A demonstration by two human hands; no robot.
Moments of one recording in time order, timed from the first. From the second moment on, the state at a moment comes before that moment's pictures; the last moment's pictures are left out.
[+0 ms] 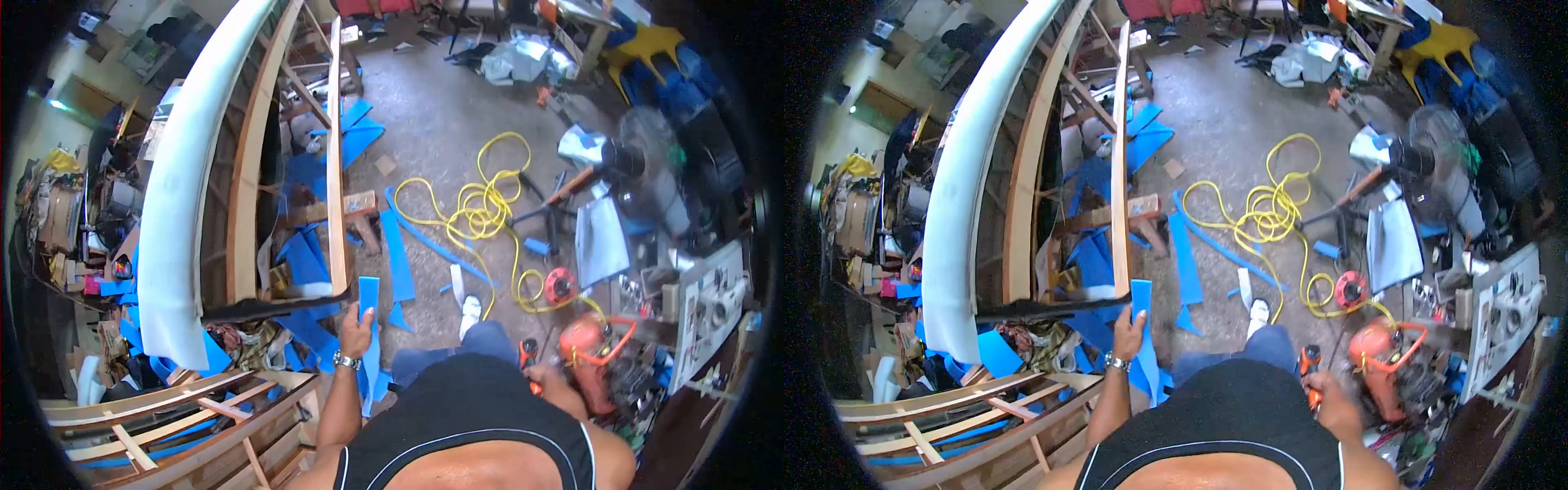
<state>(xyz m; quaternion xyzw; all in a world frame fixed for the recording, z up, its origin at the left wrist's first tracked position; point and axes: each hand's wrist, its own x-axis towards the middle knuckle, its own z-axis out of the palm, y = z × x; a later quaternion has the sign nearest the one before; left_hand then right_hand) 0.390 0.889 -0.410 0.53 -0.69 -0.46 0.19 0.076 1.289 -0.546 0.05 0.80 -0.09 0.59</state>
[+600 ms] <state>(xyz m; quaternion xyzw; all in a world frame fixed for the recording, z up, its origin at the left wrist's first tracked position) 0.098 0.451 -0.353 0.42 -0.60 -0.51 0.45 -0.146 0.959 -0.557 -0.09 0.87 -0.13 0.46</state>
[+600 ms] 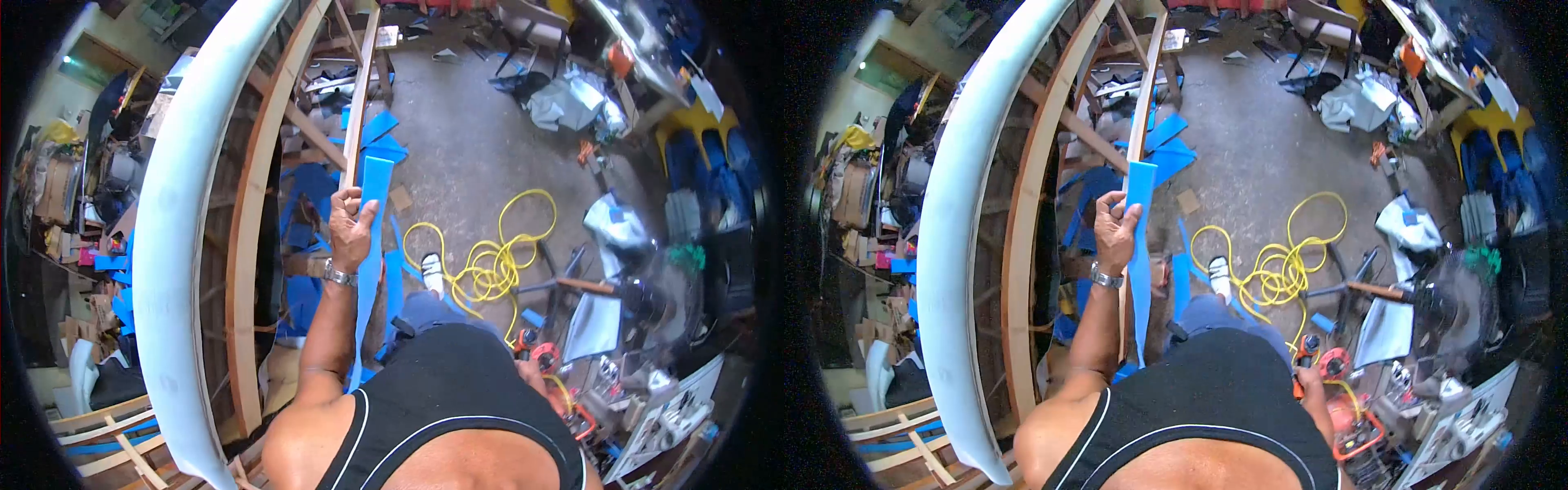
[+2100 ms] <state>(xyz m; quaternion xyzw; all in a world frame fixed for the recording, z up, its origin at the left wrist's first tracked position) -0.367 -0.396 -0.153 0.50 -0.77 -0.01 0.40 -0.743 -0.196 -0.323 -0.42 0.70 -0.50 0.27</state>
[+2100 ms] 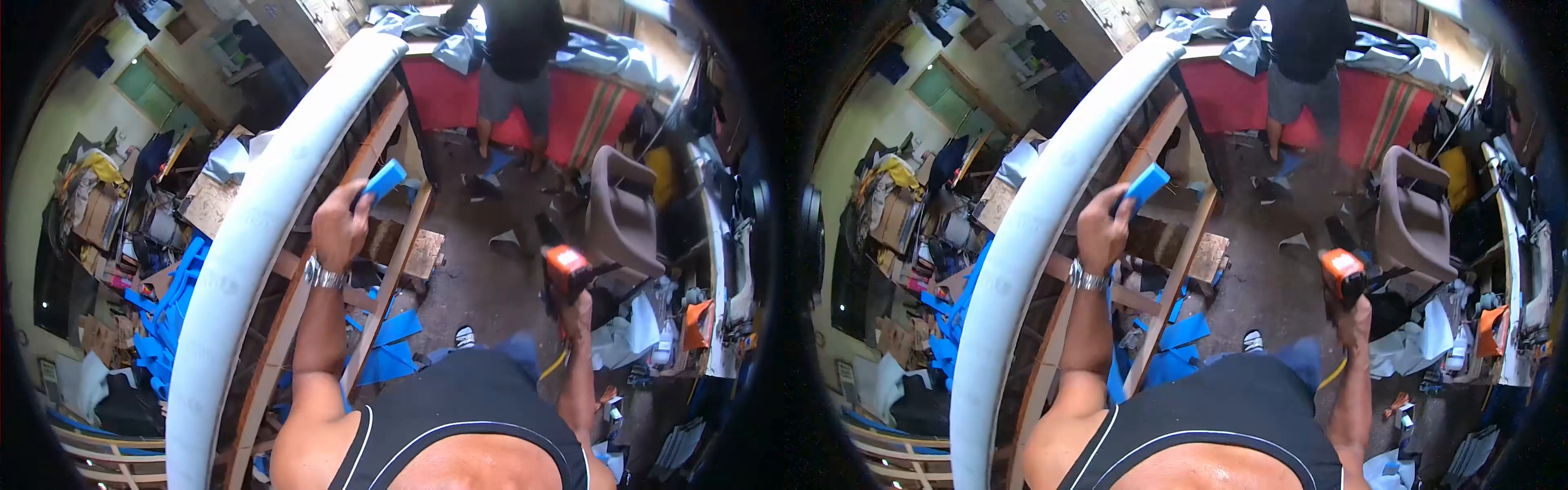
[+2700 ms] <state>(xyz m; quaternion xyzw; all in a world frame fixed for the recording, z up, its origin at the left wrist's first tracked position) -0.520 -0.716 -0.158 0.61 -0.71 0.16 0.30 -0.811 -0.632 -0.324 -0.67 0.49 -0.56 0.05</state>
